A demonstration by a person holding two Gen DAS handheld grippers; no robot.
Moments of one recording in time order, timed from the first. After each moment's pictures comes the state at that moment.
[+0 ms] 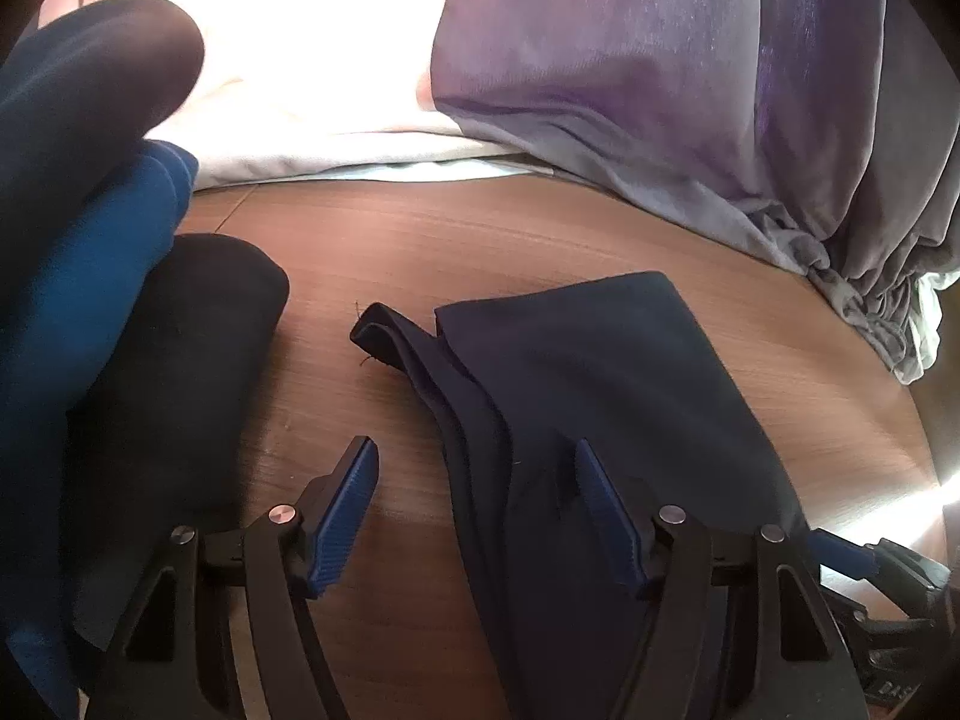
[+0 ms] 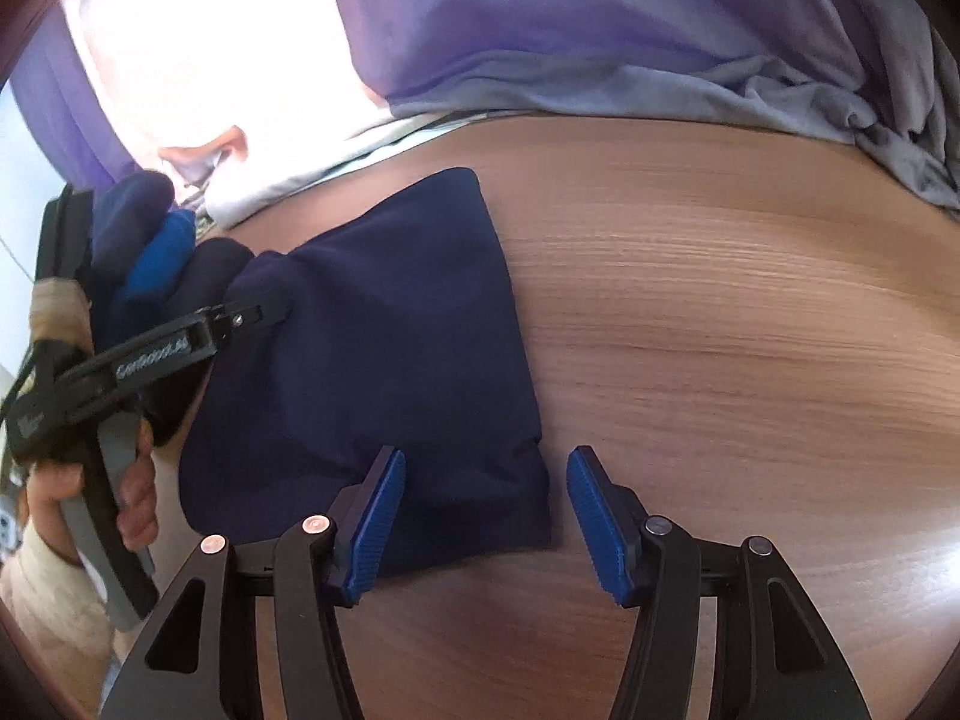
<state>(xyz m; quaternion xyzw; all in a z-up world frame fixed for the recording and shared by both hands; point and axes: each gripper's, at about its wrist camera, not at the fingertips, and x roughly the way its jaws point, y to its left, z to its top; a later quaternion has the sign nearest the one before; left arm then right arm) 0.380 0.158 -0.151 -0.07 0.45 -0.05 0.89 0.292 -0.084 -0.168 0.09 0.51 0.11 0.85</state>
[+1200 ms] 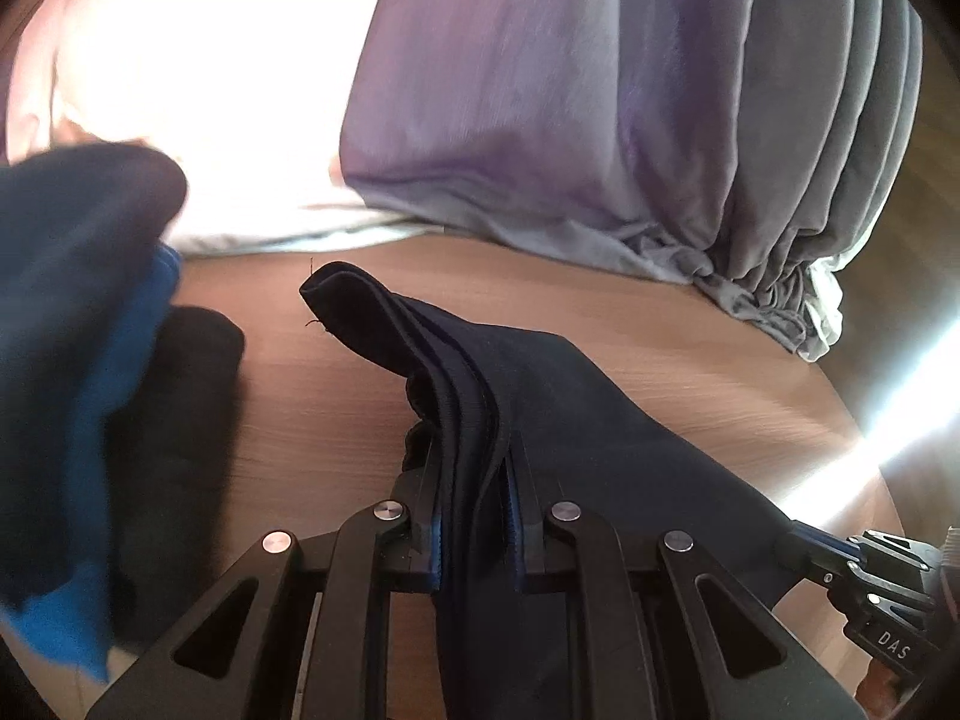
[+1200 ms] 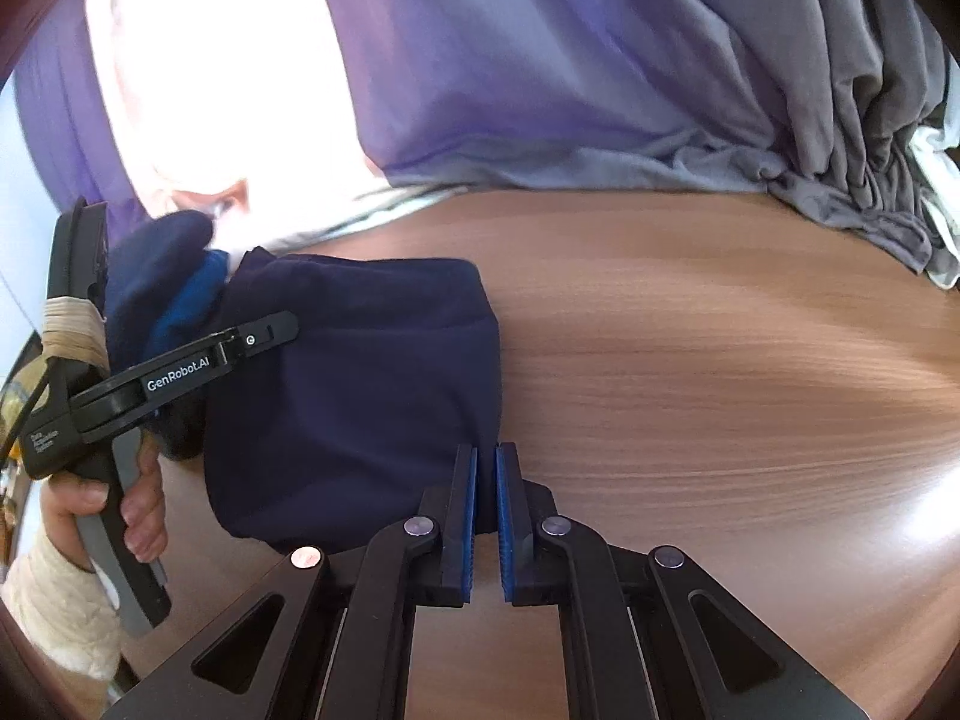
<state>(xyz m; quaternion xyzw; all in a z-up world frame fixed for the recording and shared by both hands) 0.322 0.147 -0.078 -0.06 0.39 -0.14 0.91 0.224 -0.076 -0.101 0.08 0.45 0.05 0.89</state>
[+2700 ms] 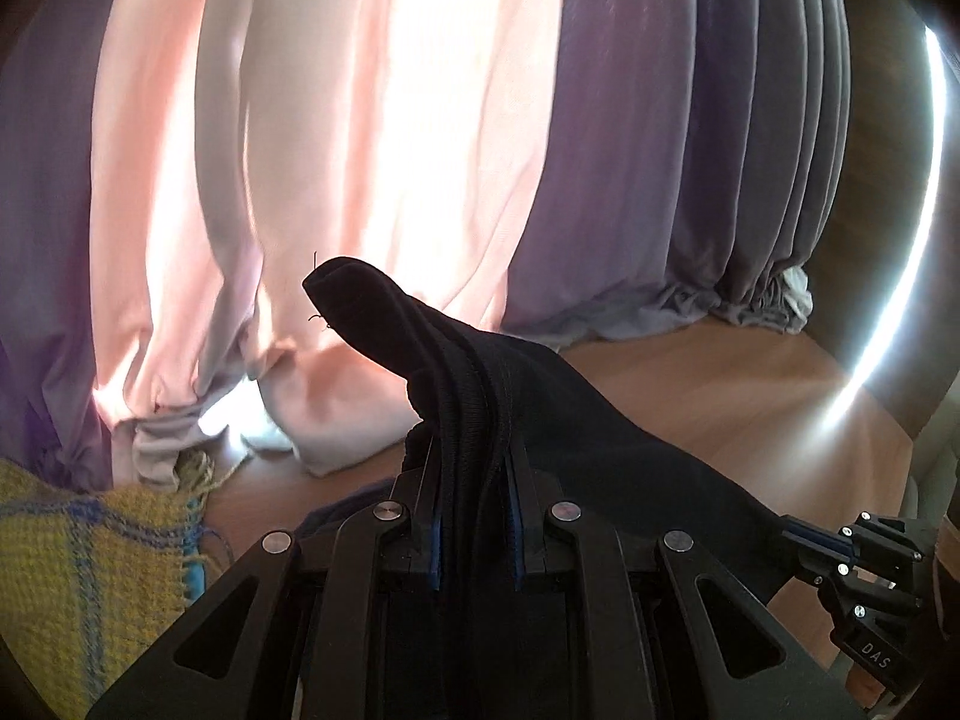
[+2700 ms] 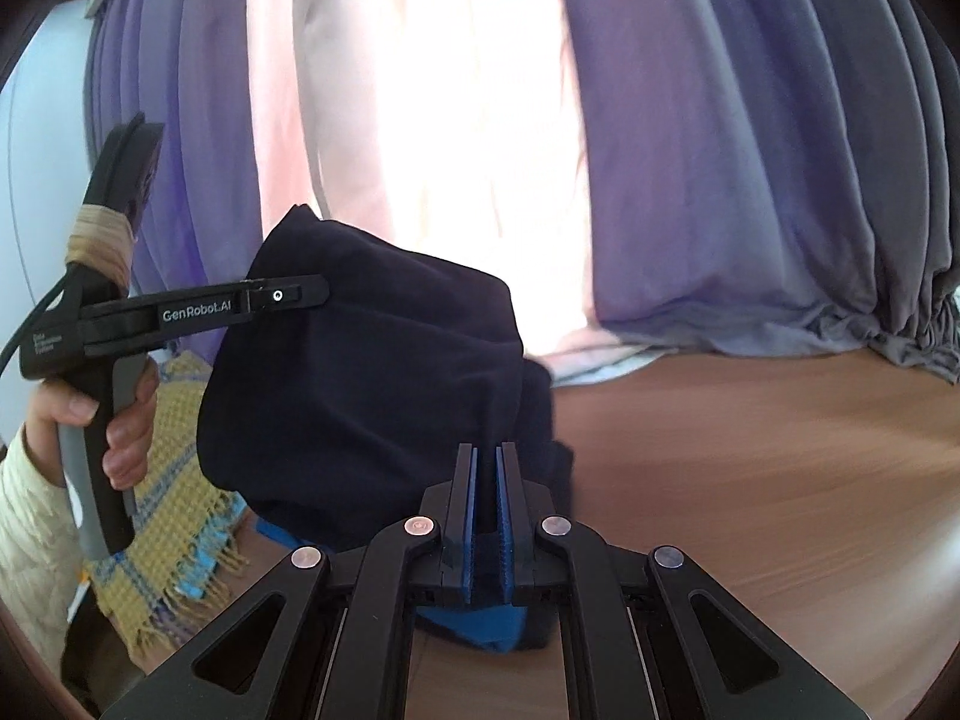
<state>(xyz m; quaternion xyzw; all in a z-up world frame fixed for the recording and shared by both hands) 0.381 0.411 0.065 0.06 0.34 -0.23 0.91 0.261 0.216 -0.013 0.07 0.32 0.04 0.94</state>
